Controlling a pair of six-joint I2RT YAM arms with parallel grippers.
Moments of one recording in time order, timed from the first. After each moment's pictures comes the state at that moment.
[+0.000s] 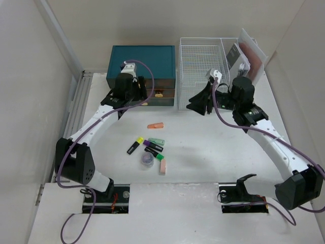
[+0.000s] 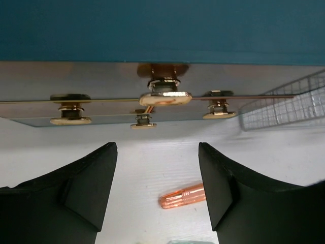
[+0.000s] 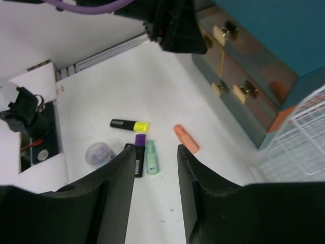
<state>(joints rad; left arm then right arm) -0.36 1.46 1.18 -0.21 -0.11 -0.32 0.35 1.20 1.12 -0.08 -0.84 0.01</state>
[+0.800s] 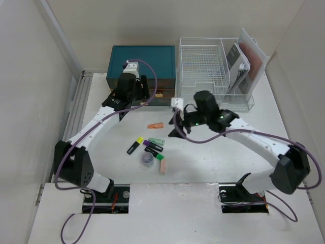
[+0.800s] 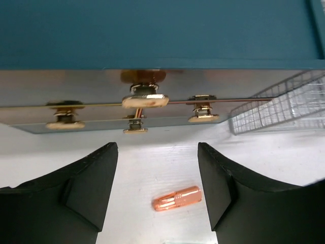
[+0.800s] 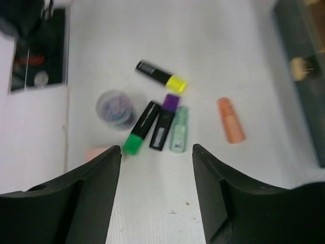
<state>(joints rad) -0.41 1.49 1.22 -0.19 -0.17 -0.31 0.65 1.34 1.11 -0.25 -0.73 -0.31</state>
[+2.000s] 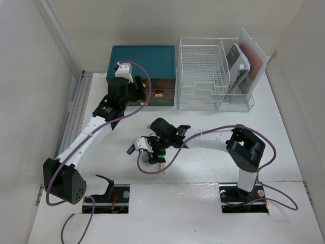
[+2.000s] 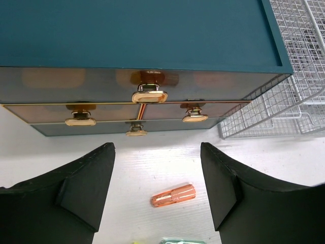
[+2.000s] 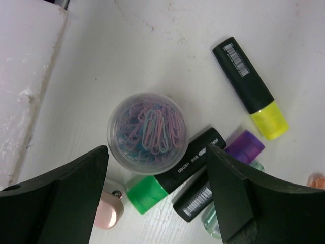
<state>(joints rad) -0.40 1.28 1.12 -0.18 -0.17 -0.31 1.04 1.83 1.22 -0.27 -0.54 -0.72</state>
